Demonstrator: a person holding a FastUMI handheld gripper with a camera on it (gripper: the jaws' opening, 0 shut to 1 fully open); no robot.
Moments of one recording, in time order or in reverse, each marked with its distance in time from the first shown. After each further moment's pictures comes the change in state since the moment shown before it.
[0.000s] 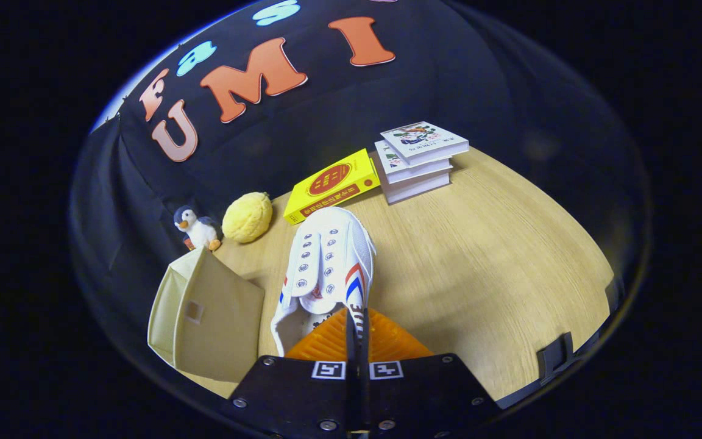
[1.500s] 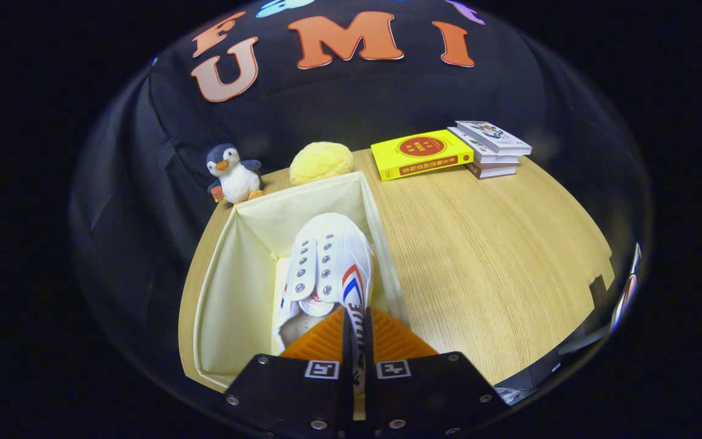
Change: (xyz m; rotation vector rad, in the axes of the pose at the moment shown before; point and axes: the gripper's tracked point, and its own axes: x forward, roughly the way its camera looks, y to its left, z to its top) arm 0.009 0.247 -0.103 -0.156 0.074 -0.105
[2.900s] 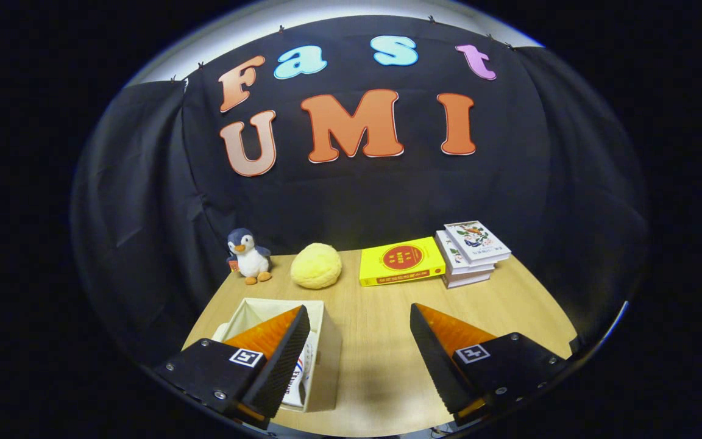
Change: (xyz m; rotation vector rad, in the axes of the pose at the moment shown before) arm -0.108 -0.114 0.166 -0.119 -0.388 0.051
